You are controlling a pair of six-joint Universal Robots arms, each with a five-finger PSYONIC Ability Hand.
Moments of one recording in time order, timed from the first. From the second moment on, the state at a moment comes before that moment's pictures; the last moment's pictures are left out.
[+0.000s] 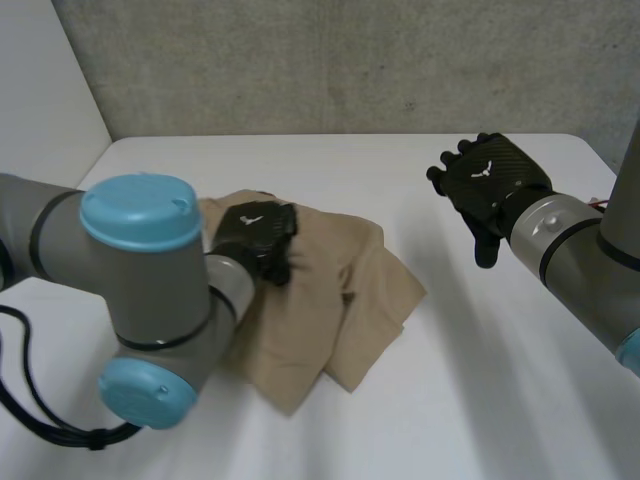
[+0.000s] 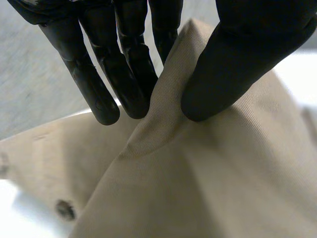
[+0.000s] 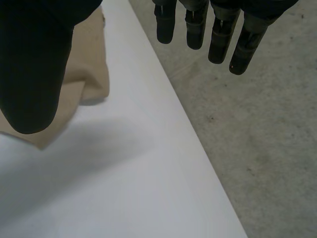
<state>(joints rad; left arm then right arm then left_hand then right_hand) 4.05 -2.06 -1.37 3.18 -1.70 3.12 2.00 -1.30 1.37 0.17 1.49 2.39 1.14 1.19 1.19 1.20 0.95 0.14 0.22 0.19 0.24 0.07</state>
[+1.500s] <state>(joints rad) 4.37 -2.14 -1.43 3.26 -1.70 3.16 1.96 -1.29 1.39 0.13 1.52 2.39 1.12 1.18 1.18 1.20 0.96 0.14 0.22 0.19 0.24 0.07</state>
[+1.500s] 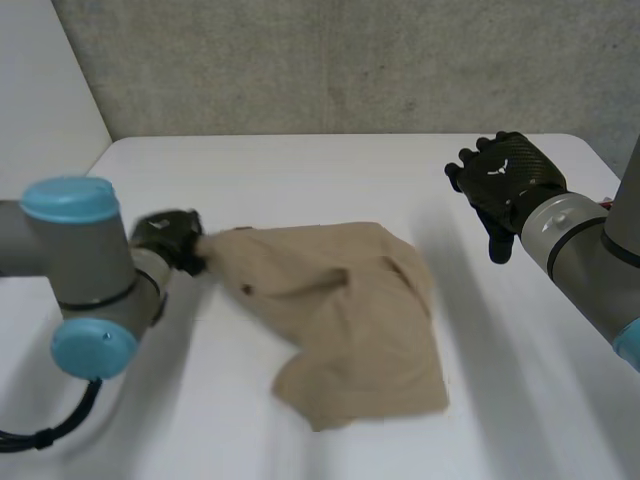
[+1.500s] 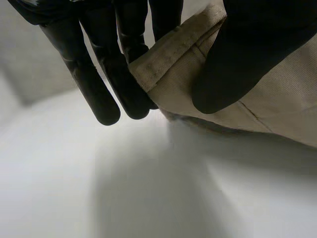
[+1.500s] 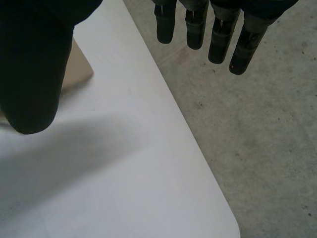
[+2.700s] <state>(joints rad) 3.95 -1.98 -1.43 3.48 -1.79 3.51 1.96 -1.28 1.37 0.07 1.58 2.46 0.23 0.22 0.23 0.22 0.05 0.14 0.22 0.19 0.24 0.07</state>
